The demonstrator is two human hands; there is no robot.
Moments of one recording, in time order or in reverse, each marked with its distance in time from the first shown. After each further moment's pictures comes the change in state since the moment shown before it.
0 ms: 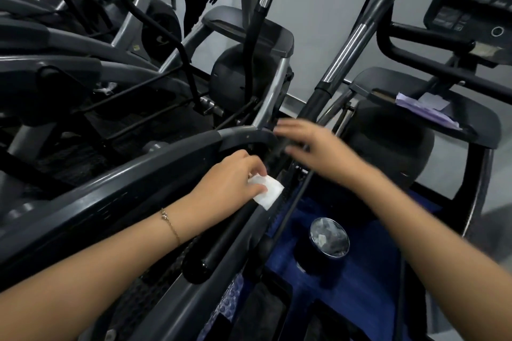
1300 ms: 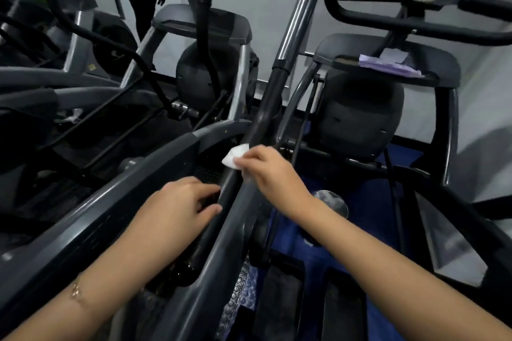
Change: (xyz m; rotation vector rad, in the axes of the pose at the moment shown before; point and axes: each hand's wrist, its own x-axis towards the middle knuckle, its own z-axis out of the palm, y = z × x) left_hand -0.048 0.003 -0.023 0.364 -0.094 -0.021; right_hand -0.047 -0.023 0.093 0.106 0.443 -0.003
